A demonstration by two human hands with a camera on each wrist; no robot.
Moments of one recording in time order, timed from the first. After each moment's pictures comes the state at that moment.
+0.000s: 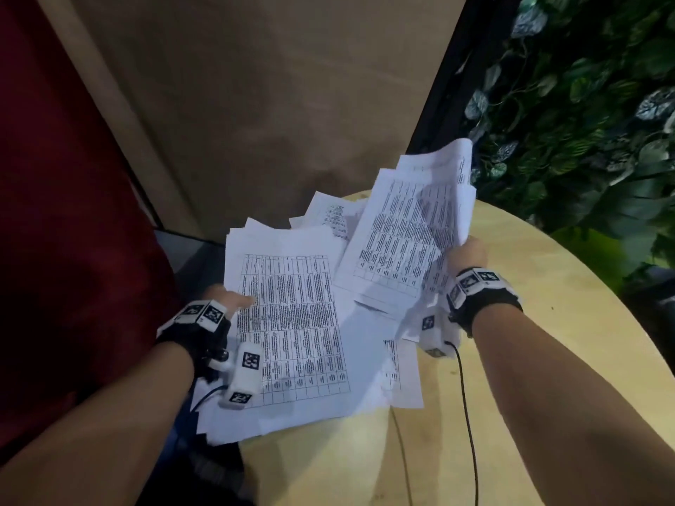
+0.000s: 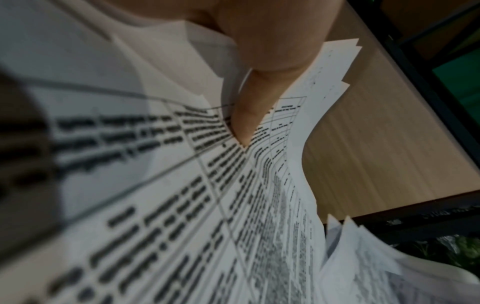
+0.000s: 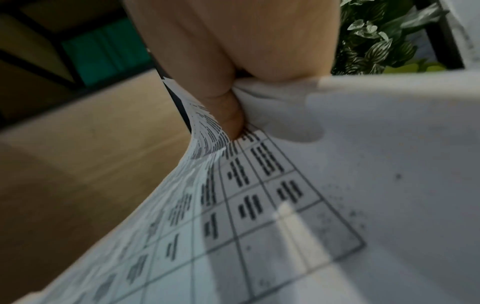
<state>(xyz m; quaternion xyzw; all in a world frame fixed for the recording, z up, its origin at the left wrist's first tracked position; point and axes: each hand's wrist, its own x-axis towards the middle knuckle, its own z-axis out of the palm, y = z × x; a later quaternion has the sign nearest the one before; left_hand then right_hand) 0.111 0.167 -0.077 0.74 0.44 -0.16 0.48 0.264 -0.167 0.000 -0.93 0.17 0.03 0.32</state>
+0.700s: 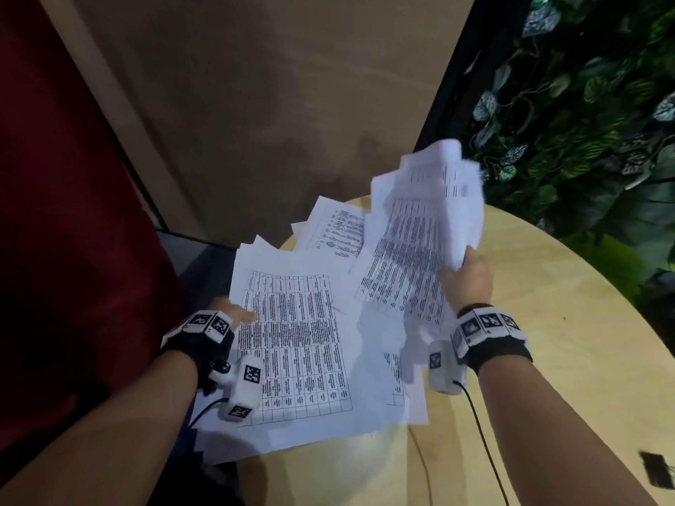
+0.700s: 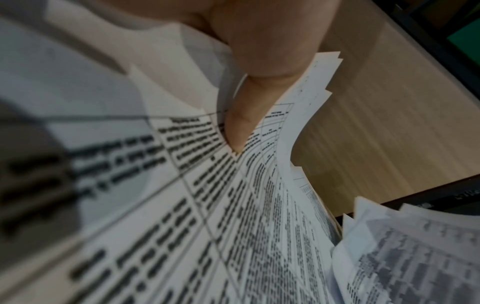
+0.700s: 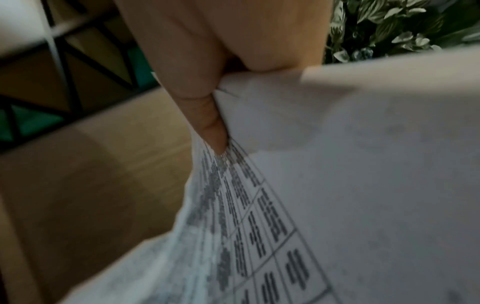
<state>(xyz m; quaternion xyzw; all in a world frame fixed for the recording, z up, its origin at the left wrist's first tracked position) 0.117 0.157 -0.074 0.77 0.43 -0.23 0.40 0.241 -0.172 -0.019 -0.95 0.07 -0.04 0.29</state>
